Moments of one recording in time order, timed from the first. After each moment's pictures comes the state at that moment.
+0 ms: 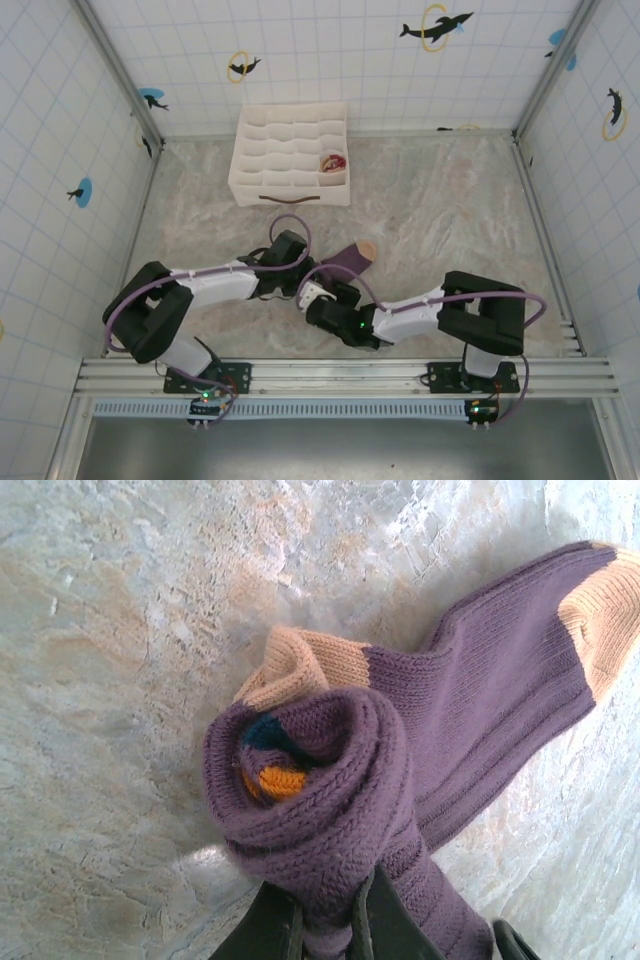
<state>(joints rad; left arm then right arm) -0.76 1.51 0.65 -0.08 0.22 -1.03 1.34 1.74 0.72 0.12 0.71 -0.14</state>
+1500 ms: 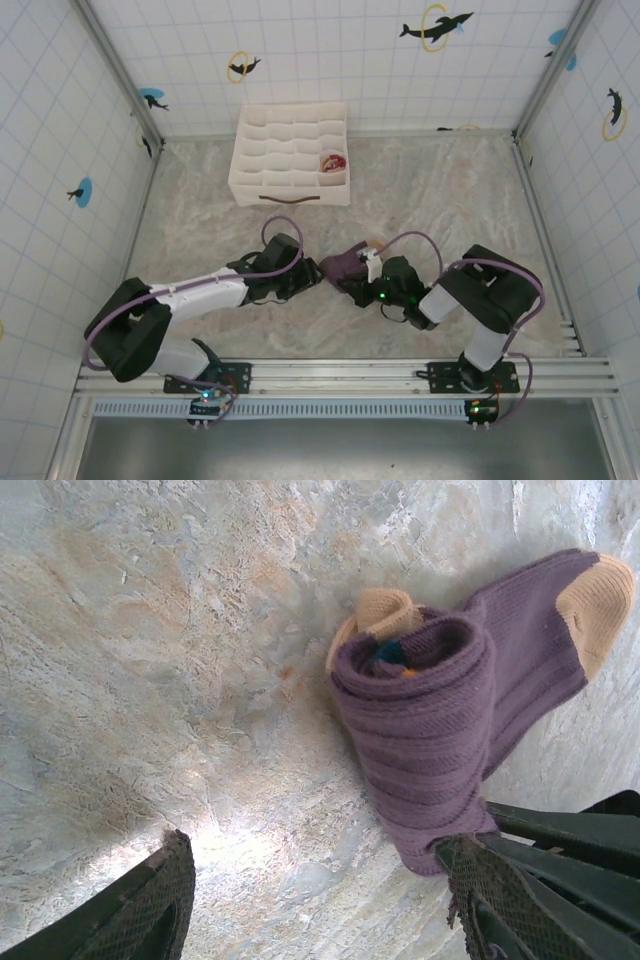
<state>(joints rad) -0.77 1.39 0.62 -0.15 0.17 -1.05 0.77 1.76 0.29 1.00 -0.37 0.54</state>
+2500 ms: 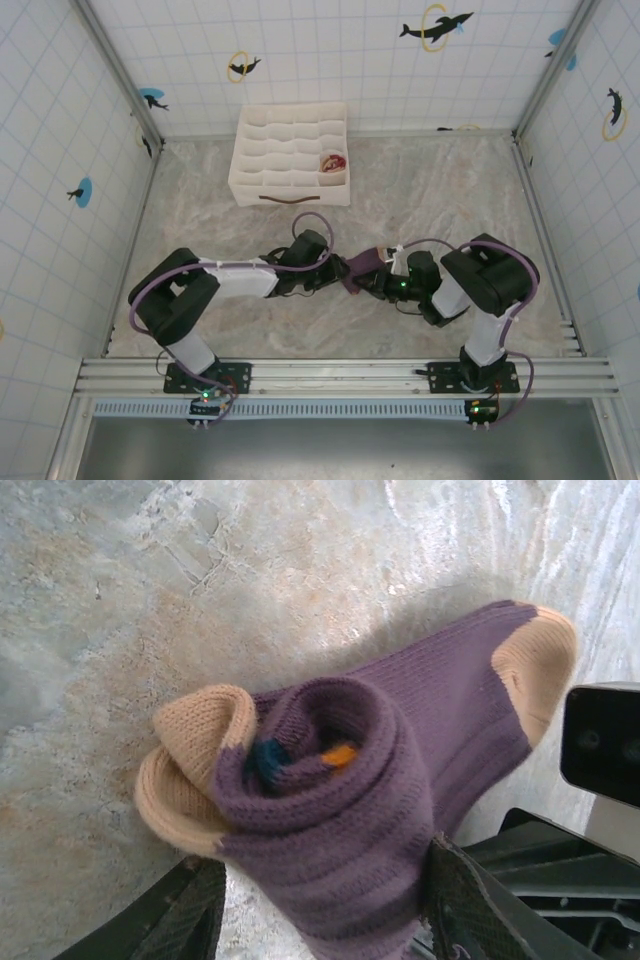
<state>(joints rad) -0.85 1.68 0.74 0.12 0.20 -1.05 0.56 1.84 0.23 1.13 -0.64 1.09</state>
